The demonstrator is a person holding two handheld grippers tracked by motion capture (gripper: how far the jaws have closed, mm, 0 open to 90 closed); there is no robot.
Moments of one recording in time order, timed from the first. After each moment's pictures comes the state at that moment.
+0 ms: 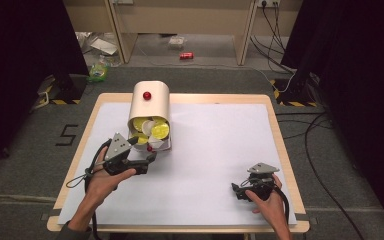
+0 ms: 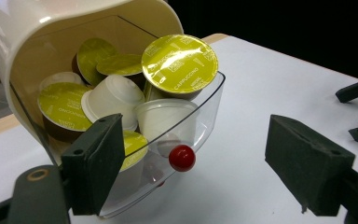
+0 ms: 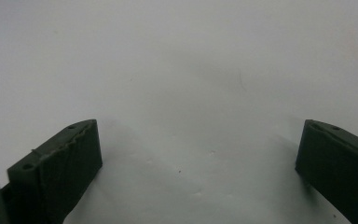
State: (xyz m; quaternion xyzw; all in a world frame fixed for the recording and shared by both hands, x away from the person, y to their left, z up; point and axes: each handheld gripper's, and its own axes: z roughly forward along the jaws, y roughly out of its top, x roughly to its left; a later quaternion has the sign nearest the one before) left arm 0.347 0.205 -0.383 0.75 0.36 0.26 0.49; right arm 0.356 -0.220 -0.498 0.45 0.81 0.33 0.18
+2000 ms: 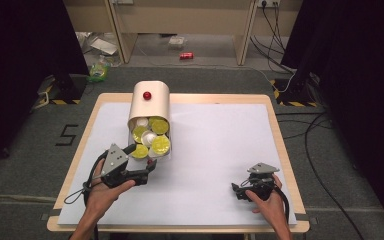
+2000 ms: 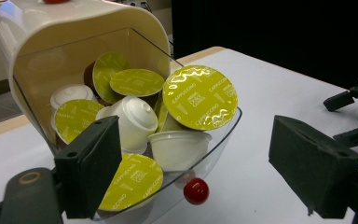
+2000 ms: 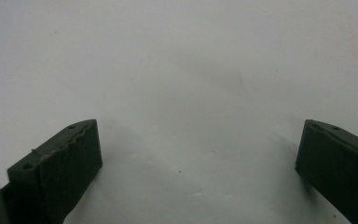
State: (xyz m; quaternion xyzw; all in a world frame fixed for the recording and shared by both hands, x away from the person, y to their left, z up) left arm 0.319 0.201 -0.386 0.73 0.36 0.28 0.51; right arm 0.356 -0.220 -0.498 0.45 0.81 0.33 0.18
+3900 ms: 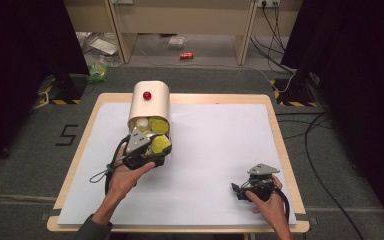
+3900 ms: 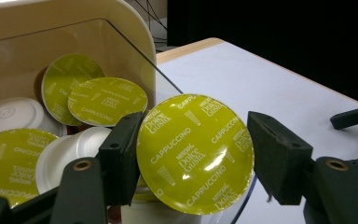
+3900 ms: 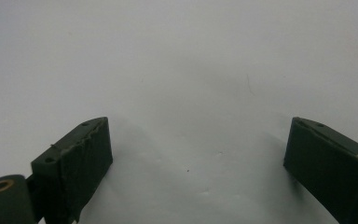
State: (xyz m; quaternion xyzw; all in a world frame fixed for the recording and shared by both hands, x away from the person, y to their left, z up) left arm 0.367 0.163 -0.388 0.74 0.39 0.24 0.50; right arm 0.353 -0.220 -0.497 0.43 0.81 0.34 0.18
